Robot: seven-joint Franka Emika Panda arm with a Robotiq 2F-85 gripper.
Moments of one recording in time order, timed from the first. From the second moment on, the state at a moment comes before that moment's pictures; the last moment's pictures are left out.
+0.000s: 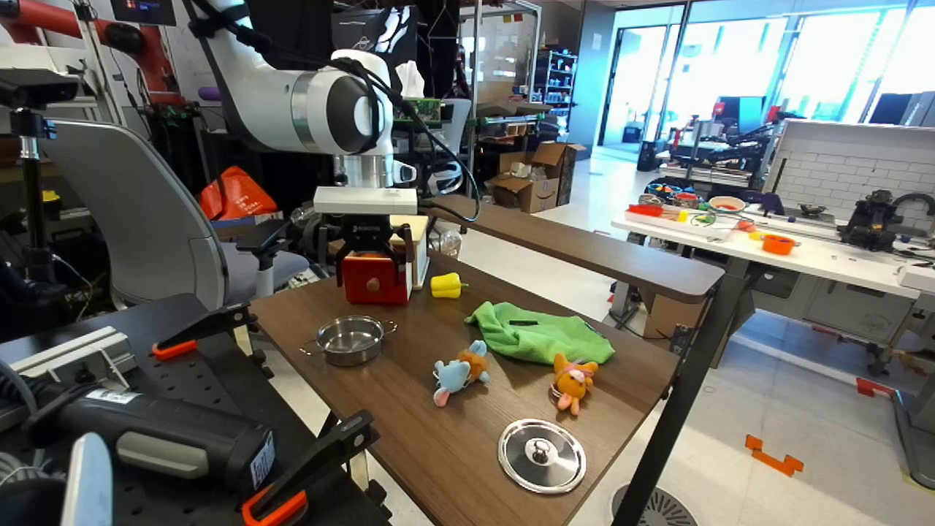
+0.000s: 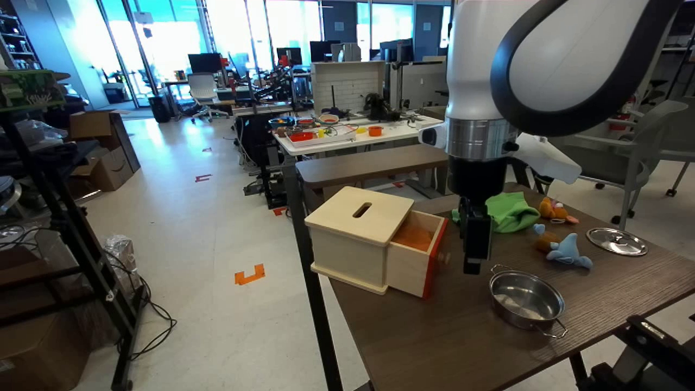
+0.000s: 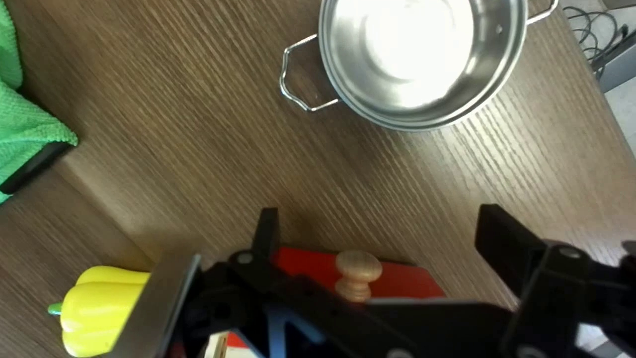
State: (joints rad) arm 0.11 0.70 0.18 -2.00 -0.32 2.61 -0.43
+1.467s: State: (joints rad) arm 0.13 0.82 0.19 -1.90 -0.29 2.83 -0.40
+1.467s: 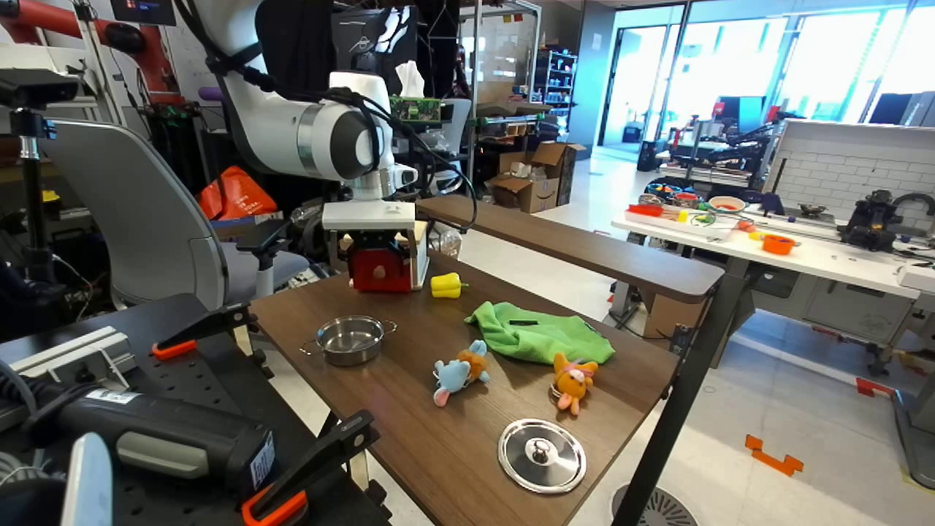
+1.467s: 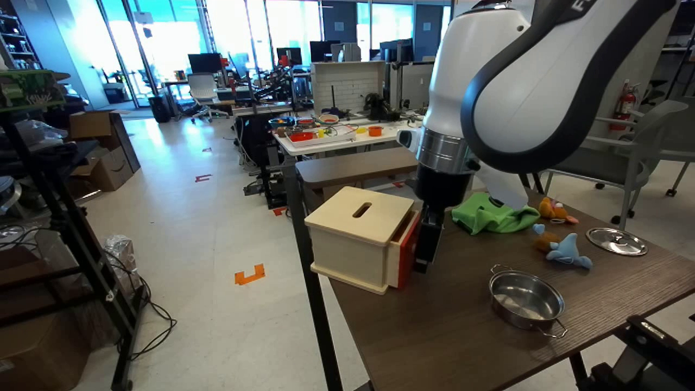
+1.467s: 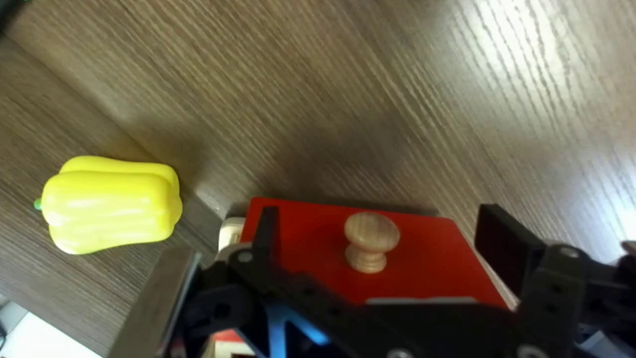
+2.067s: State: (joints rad) arm 0.15 0.89 0.19 -1.81 -0.29 2.87 -0.39
